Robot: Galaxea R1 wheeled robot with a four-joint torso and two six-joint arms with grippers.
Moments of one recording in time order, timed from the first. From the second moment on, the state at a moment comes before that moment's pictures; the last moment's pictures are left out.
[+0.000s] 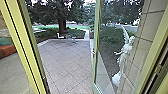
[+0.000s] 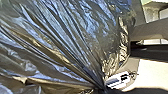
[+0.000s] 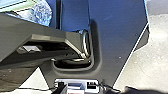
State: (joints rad) left arm 1.54 3.04 -2.70 -0.01 0.05 0.08; right arm -1.60 3.00 -2.64 0.07 0.04 -0.04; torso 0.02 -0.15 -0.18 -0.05
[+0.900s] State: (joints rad) left arm 1.54 3.03 -2.70 -0.01 0.05 0.08; right arm -1.60 3.02 -2.65 0.07 0.04 -0.04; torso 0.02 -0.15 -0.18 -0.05
